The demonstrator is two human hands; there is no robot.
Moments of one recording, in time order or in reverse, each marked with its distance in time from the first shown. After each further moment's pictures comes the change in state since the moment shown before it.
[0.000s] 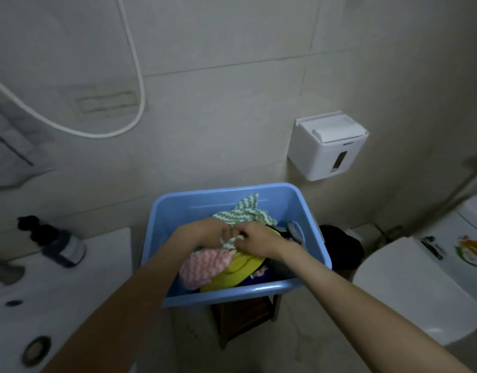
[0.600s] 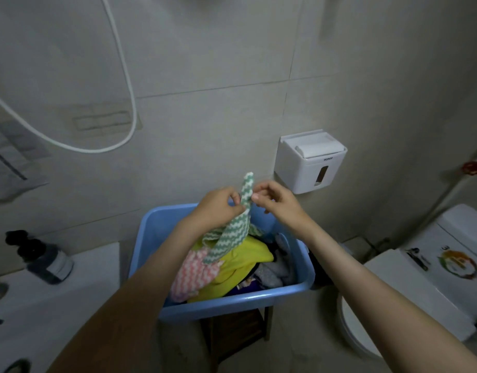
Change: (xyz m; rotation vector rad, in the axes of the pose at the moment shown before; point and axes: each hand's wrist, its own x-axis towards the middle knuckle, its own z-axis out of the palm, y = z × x) left_hand -0.025 0.056 -0.048 -0.471 0.663 0.149; right_hand -0.035 -0.003 -0.089 0.641 0.465 -0.109
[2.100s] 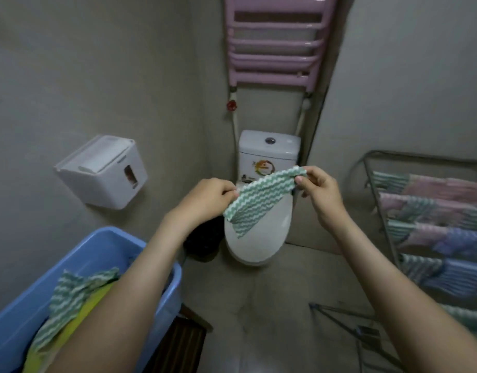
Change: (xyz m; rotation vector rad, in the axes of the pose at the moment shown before) left_hand -0.003 0.212 0.153 0.185 -0.603 0.748; right_hand -0.293 0.013 -0.180 -0.134 1.245 0.180
